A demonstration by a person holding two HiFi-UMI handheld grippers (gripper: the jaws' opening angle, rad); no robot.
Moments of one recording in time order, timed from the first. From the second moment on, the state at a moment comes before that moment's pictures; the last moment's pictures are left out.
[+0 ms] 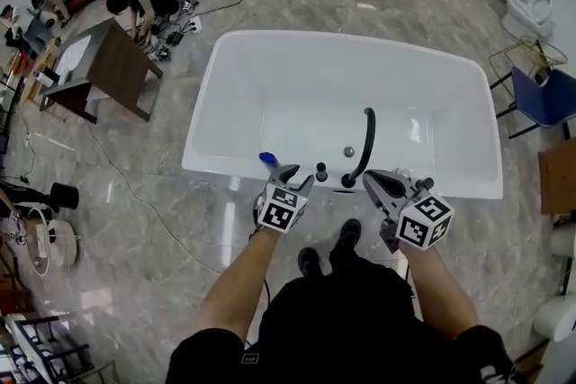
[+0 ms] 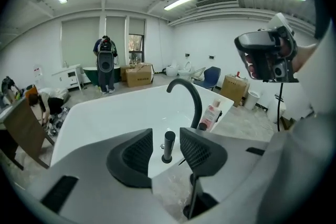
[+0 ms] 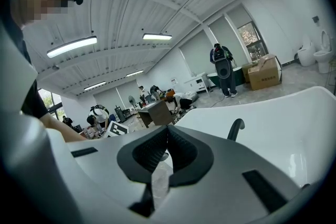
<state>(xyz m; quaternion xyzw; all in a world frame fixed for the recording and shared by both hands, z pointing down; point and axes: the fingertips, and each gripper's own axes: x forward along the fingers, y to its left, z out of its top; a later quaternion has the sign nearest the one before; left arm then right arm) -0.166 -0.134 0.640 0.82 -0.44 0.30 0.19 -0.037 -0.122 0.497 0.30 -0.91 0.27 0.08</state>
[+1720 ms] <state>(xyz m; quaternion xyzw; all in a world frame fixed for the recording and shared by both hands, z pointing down) -0.101 -0.129 0.371 0.81 -0.58 0.06 0.07 0.085 -0.141 0.354 0.28 -0.95 0.13 -0.03</state>
